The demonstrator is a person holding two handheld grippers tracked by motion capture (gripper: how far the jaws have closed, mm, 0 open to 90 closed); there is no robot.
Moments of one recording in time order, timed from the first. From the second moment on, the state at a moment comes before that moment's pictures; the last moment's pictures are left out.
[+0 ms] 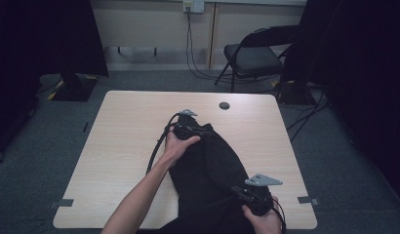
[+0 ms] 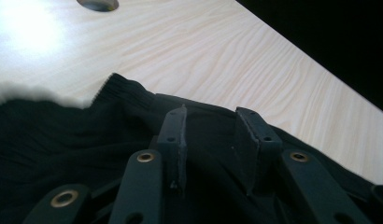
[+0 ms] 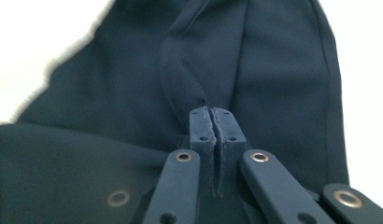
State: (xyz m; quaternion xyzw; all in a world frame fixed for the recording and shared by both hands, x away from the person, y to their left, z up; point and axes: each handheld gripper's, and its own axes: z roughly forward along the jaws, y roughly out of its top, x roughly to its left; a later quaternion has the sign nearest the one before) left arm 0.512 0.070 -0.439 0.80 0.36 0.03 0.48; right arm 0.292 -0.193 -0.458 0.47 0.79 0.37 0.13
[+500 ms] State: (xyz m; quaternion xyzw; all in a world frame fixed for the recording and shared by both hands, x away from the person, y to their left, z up) left arm 0.463 0.142 -0.456 0.82 0.36 0.04 0.45; right arm 0.319 -0.208 -0.438 0.48 0.76 0.41 0.16
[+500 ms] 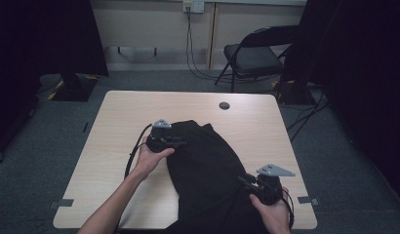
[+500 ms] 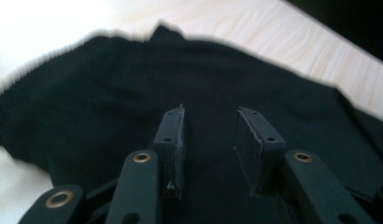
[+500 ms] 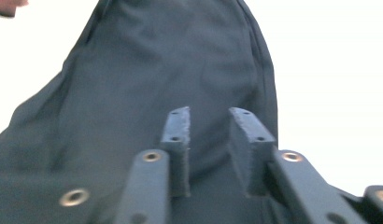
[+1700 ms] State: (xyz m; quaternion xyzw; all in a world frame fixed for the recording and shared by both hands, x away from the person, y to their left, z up) left arm 0.460 0.132 -0.492 0.84 0.36 0.05 0.41; right arm 0.355 -0.165 -0.453 0.39 0.83 0.35 0.19
